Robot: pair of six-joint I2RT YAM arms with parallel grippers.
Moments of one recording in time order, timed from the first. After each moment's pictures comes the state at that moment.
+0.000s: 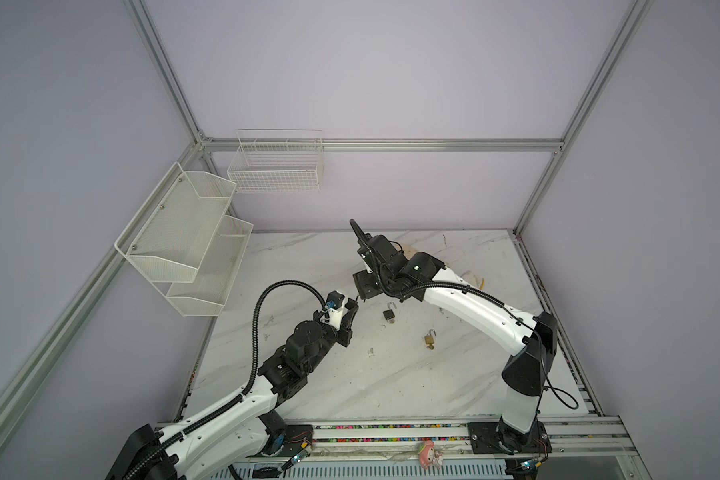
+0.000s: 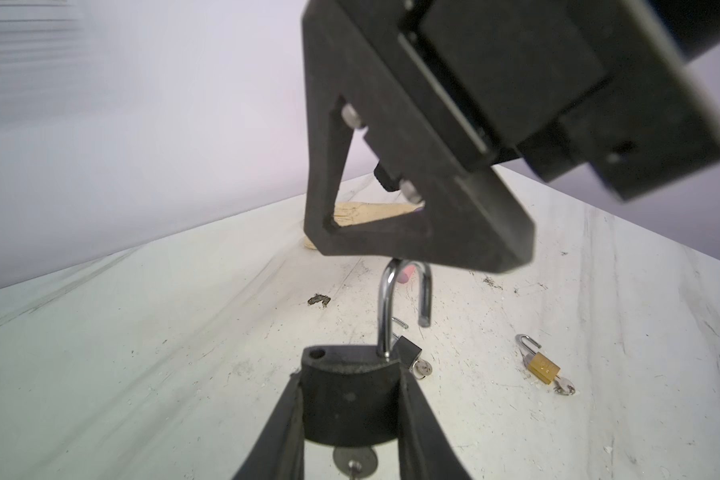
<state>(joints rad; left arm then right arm) -0.72 0.87 0.43 0.27 -0.22 -0.01 0.92 1.85 1.89 -0.89 0.22 0.36</state>
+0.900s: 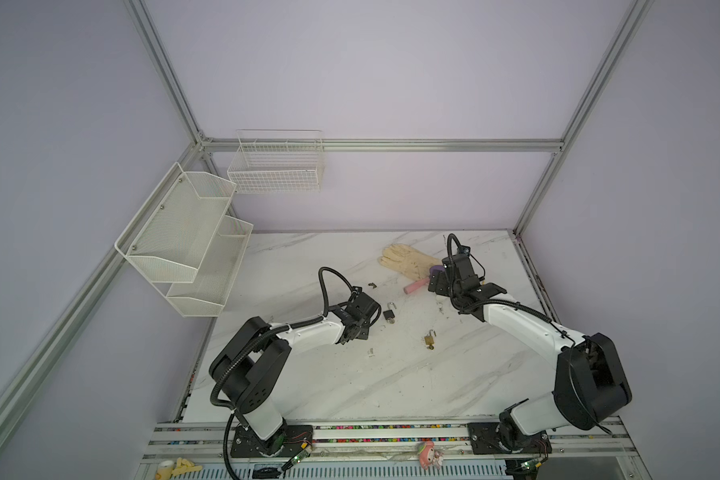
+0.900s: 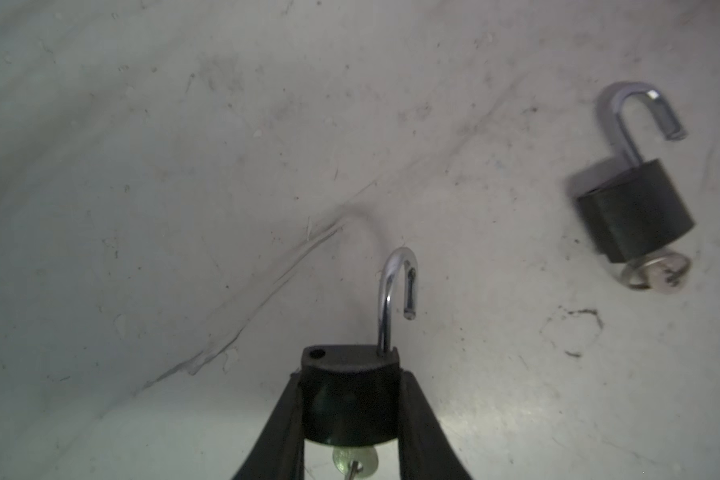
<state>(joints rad) -0.71 1.68 0.97 -0.45 -0.36 -0.53 0.44 1.48 1.01 -0.28 0.40 0.52</state>
